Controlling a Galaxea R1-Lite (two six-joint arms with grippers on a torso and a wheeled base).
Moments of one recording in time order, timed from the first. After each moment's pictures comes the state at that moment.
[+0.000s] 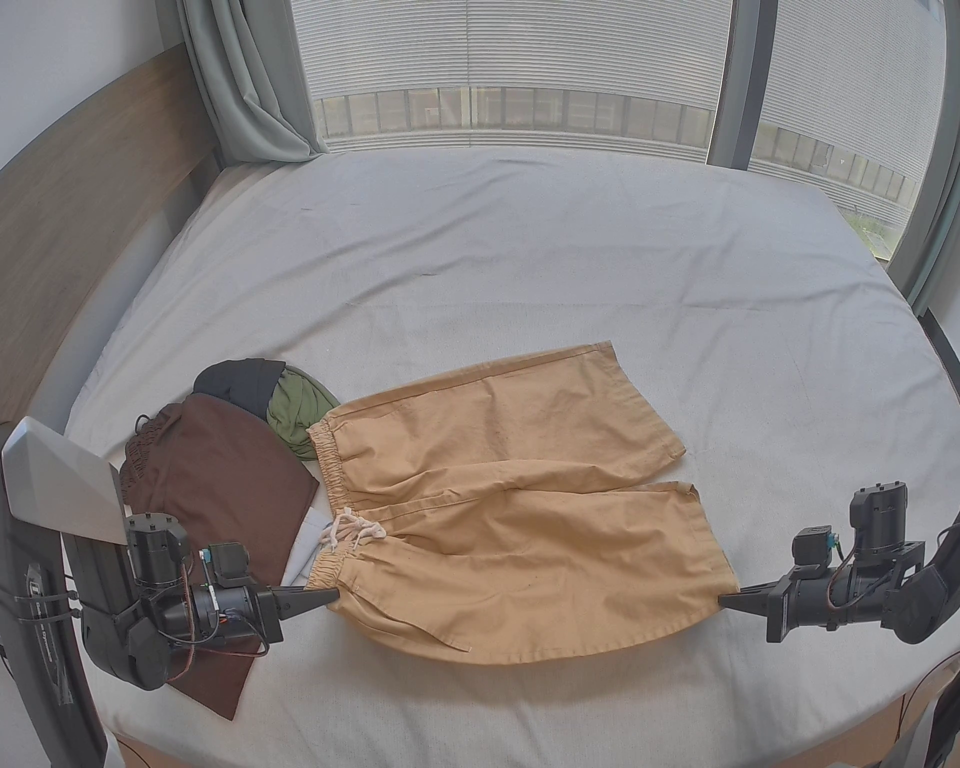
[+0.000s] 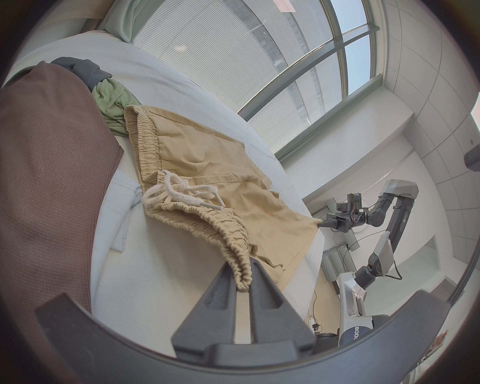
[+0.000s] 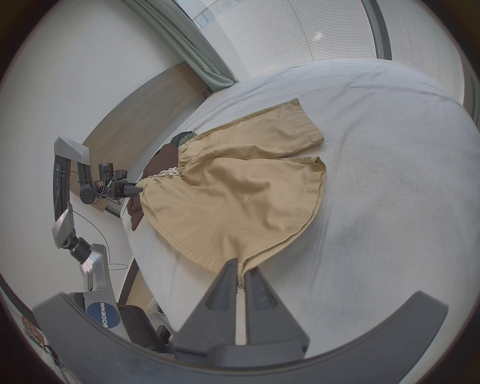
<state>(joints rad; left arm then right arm) -0.03 2.28 -0.23 -1.55 -0.90 -0.21 0.08 1.85 -0.22 -0.88 0.58 -0.09</state>
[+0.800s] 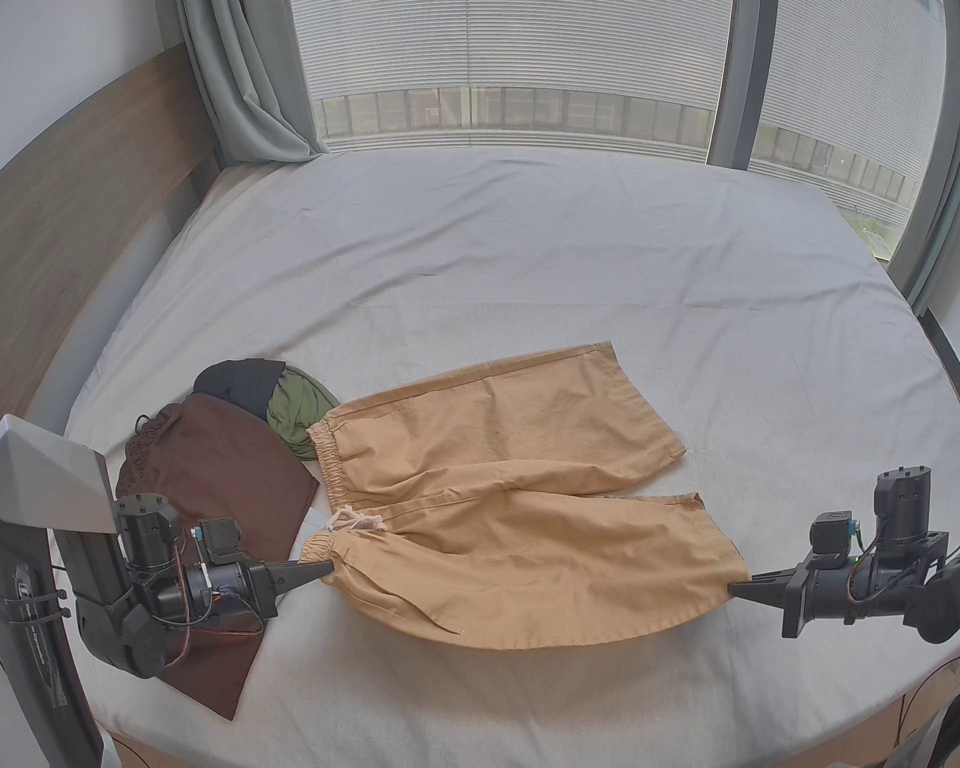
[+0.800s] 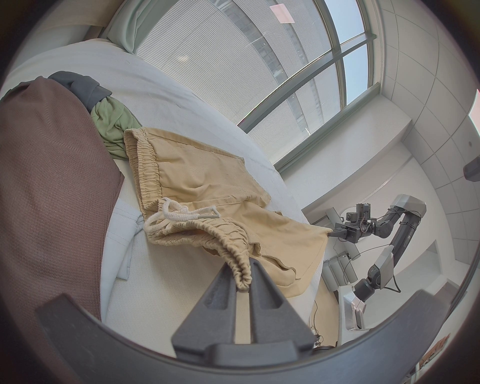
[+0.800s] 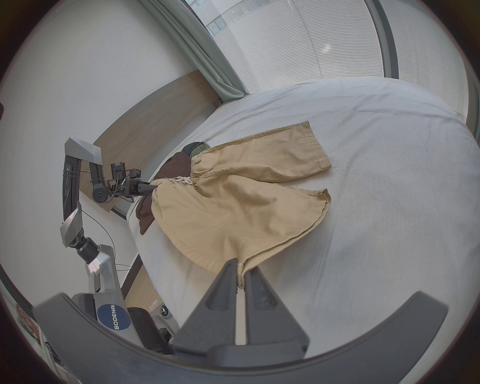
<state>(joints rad) -0.02 2.23 -0.28 -1.55 -0.89 -0.29 0.11 1.67 -0.23 -0.77 0.58 -0.09</state>
